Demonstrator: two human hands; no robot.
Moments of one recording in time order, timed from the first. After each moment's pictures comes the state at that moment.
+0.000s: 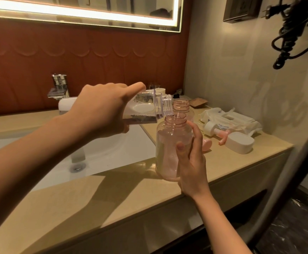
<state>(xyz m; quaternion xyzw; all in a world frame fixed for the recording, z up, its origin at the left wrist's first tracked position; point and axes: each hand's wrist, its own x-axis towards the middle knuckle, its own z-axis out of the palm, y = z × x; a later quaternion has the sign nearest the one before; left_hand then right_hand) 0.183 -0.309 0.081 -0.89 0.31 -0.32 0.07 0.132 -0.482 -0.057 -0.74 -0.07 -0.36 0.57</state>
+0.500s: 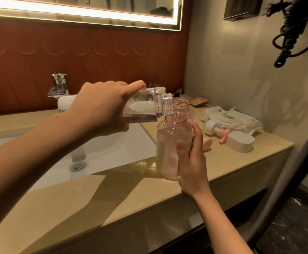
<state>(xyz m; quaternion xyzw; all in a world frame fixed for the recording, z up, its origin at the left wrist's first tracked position) 0.184 -0.309 0.082 -0.89 0.31 -0.33 0.07 0.134 -0.483 -0.058 -0.74 -0.06 -0.35 0.57</state>
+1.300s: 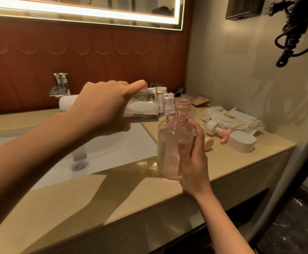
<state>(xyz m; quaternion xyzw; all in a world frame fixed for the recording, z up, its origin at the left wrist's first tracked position) 0.182 -0.309 0.083 -0.89 0.30 -0.32 0.07 0.133 -0.482 -0.057 -0.74 -0.06 -0.35 0.57</state>
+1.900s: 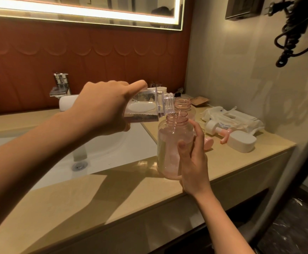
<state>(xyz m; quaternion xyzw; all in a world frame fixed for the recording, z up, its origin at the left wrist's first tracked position) 0.182 -0.309 0.085 -0.89 0.30 -0.32 0.07 0.133 -0.481 -0.057 -0.74 -0.05 -0.35 0.57</state>
